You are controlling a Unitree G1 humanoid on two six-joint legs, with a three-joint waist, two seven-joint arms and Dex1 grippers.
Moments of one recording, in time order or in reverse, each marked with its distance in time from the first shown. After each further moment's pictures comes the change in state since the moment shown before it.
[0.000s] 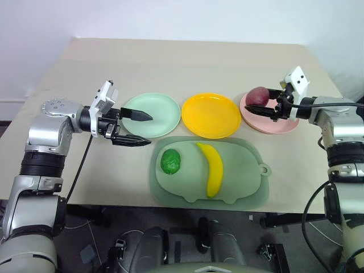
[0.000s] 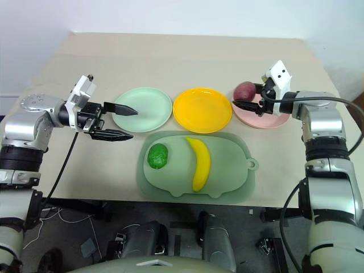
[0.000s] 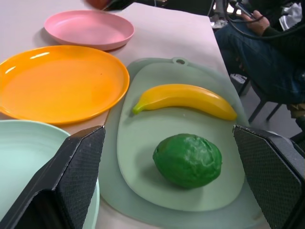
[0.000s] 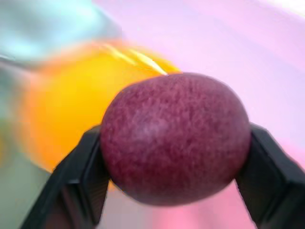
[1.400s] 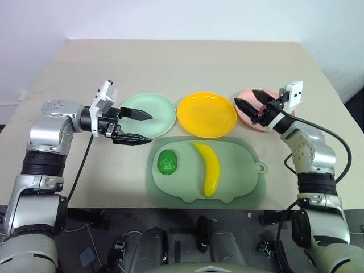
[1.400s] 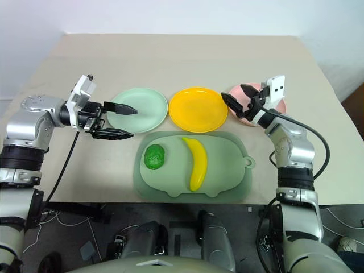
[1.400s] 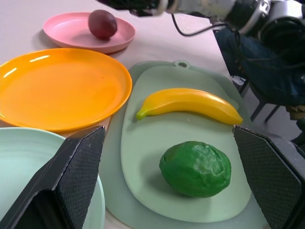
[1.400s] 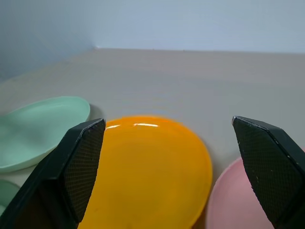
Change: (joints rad) left arm -0.008 -0.010 0.000 0.031 0.001 -0.017 0.007; right arm 0.334 0.310 -0.267 -0.575 0.321 0.128 -0.260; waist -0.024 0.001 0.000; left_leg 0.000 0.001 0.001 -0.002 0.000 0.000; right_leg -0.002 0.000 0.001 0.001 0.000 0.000
